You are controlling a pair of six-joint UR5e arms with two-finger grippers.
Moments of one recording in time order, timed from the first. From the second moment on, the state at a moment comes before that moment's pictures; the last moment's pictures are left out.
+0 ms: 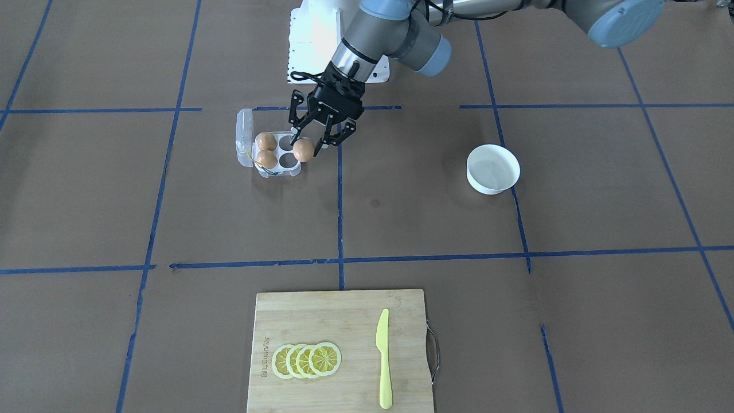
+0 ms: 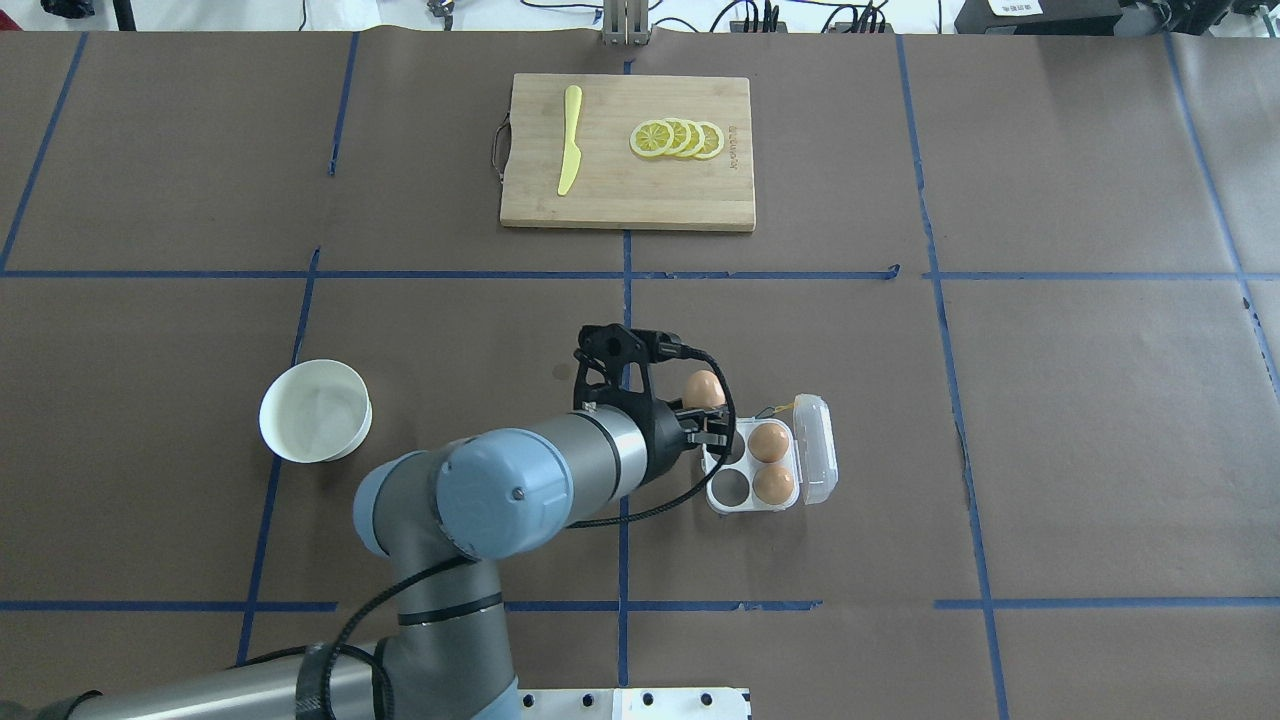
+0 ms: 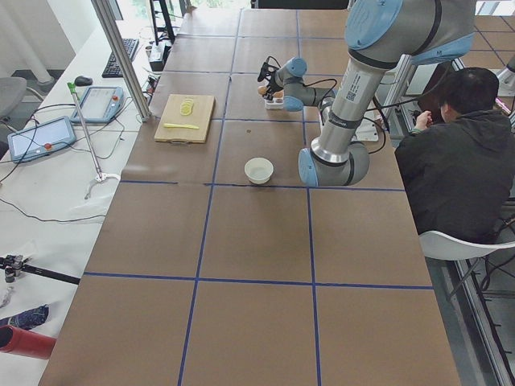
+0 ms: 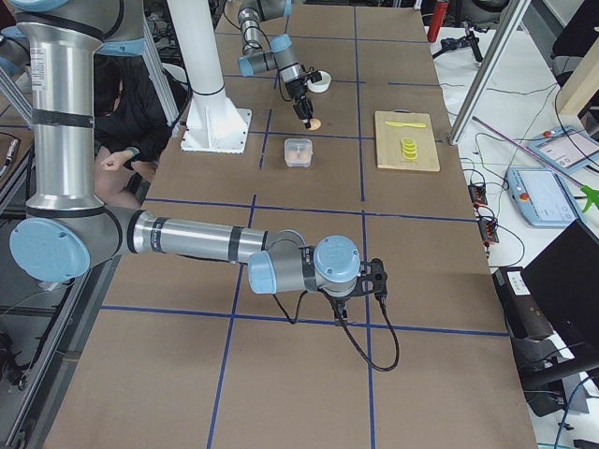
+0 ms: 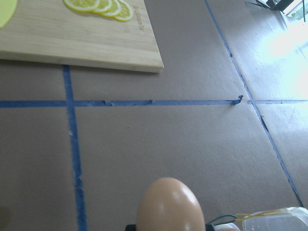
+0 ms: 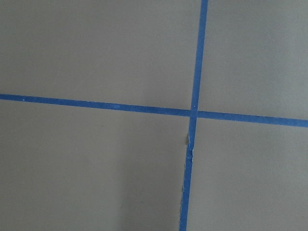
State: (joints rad) left arm -0.26 -2.30 -1.57 -2.27 -1.40 -1.21; right arm 1.58 -1.63 1.55 -1.32 2.51 0.03
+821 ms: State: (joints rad) left arm -0.20 -2.33 -1.47 -2.34 -1.36 -1.21; right arm 1.59 -1.63 1.55 -1.33 2.53 0.03
